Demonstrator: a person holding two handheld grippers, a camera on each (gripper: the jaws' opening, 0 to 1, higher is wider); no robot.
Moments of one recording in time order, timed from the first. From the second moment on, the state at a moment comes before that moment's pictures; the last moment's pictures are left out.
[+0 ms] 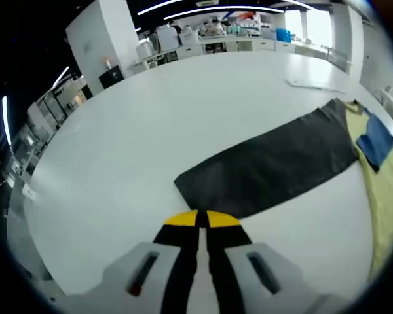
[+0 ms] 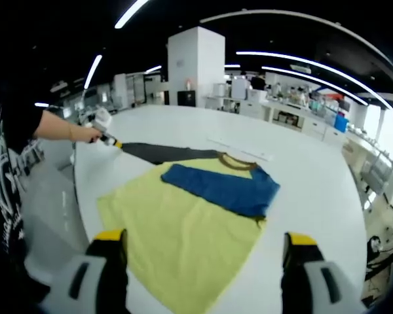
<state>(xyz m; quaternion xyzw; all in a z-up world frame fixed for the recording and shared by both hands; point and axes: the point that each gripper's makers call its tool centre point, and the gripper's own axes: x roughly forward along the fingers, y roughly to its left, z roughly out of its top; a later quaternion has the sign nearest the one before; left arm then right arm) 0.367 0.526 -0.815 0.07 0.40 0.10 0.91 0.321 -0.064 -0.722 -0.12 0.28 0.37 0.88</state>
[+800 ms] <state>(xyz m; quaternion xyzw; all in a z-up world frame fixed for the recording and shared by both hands) 0.421 0.431 -0.757 0.09 0.33 0.01 0.94 0.311 -0.060 -0.722 -0.12 0.28 0.38 0.87</state>
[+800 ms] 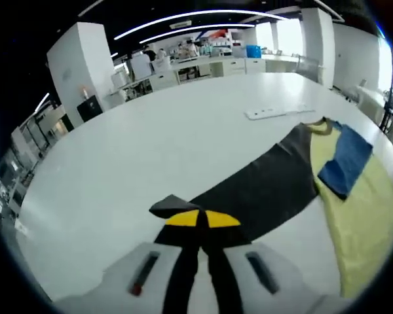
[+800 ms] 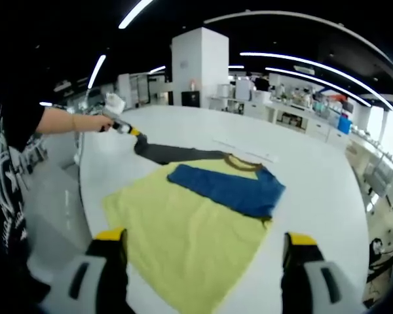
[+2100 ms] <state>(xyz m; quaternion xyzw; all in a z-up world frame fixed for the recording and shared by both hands) 0.476 0.285 -0.728 0.10 0.30 -0.11 0.94 0.301 -0.053 -0.716 -0.11 0.27 0.40 0.87</state>
